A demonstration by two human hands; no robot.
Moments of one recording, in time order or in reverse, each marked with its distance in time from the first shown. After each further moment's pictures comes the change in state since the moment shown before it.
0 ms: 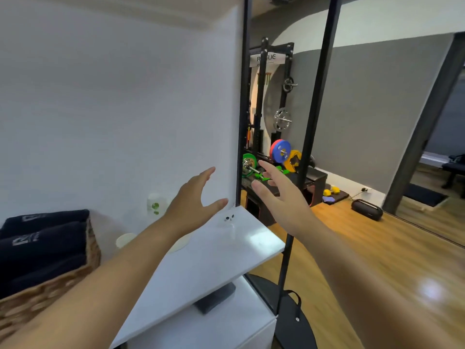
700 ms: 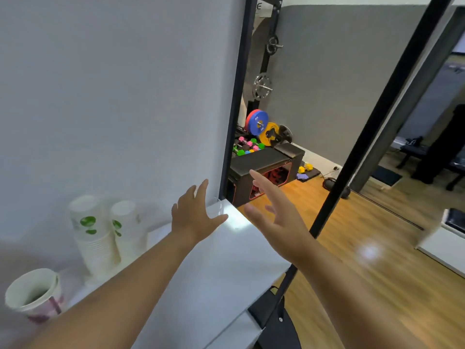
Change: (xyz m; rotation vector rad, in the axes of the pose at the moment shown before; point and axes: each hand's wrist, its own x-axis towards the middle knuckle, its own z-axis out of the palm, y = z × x) left_hand 0.164 -0.189 0.201 0.286 -0.126 -0.214; right_hand 0.111 0.144 0.081 -0.080 -0.051 0.103
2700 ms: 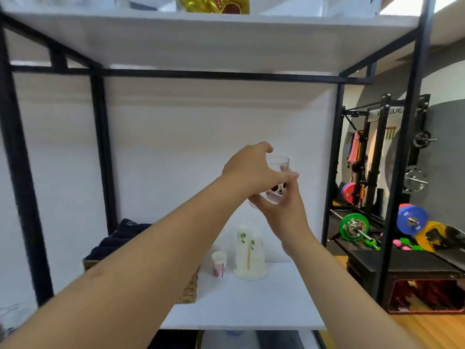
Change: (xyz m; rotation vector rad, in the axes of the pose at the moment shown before) left_hand -0.313 0.268 -0.393 0.114 0.488 -0.060; right_hand -0.162 -0.271 -0.081 0.689 -0.099 -0.368
